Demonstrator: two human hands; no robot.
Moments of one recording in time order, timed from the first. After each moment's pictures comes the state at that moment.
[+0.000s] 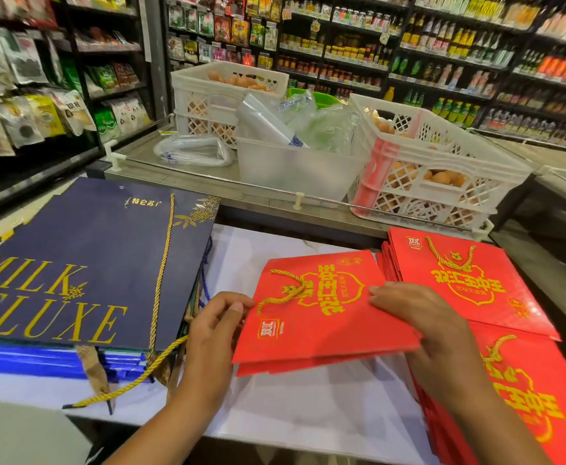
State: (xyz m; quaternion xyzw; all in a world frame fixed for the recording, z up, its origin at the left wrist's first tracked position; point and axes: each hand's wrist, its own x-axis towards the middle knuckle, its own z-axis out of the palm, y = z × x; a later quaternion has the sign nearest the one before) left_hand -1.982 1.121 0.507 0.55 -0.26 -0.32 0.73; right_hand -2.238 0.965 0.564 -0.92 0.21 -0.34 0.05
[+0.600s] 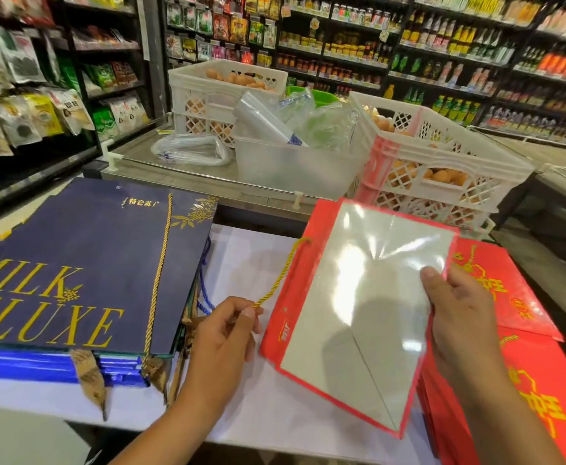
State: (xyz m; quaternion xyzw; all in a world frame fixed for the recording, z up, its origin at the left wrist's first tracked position) left_hand -1.985 1.113 0.498 0.58 -0.33 -0.27 0.69; right_hand -2.222 0.943 0.567 -0.61 0.35 -0.54 0.47
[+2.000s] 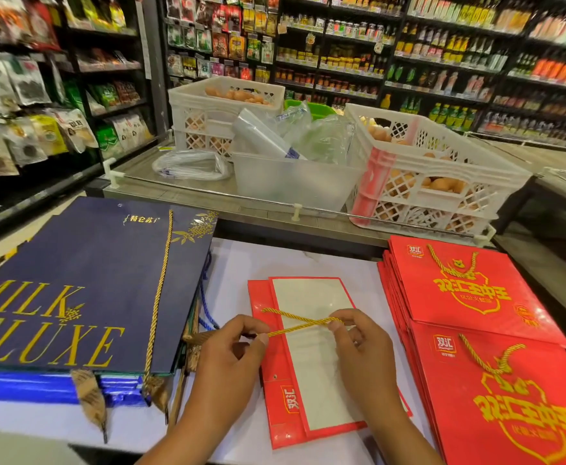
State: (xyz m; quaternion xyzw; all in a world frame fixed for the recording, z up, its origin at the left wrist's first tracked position) left_hand -1.989 1.113 0.502 0.63 -0.33 -0.29 0.64; right_hand -2.153 0.990 0.501 -0.71 0.46 -0.41 0.35
